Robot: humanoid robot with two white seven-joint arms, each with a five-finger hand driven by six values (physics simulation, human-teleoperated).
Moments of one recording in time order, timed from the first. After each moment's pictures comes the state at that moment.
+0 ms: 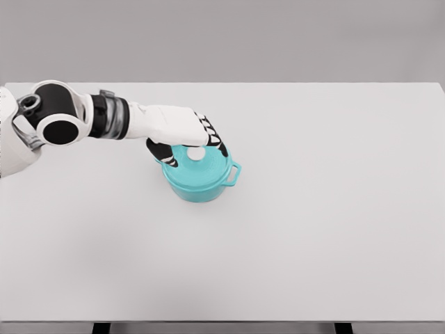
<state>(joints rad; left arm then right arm) -1.15 0.71 -1.23 -1.65 -0.19 -0.25 -0.61 0.06 0.00 0.51 -0.09 0.16 -0.04 0.31</state>
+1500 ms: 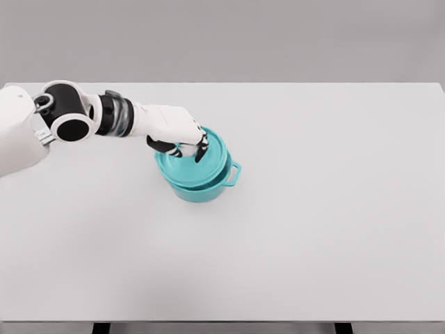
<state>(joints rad) -1.17 0.68 -1.27 -1.54 -0.27 -0.27 -0.61 0.06 0.00 0.51 -0.09 0.16 -0.04 0.31</state>
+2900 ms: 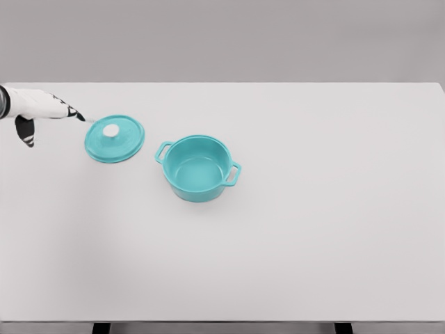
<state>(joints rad) -1.16 0.87 -1.26 -1.09 -0.43 -0.32 -0.61 0.06 0.00 0.51 -0.09 0.16 -0.04 0.31</state>
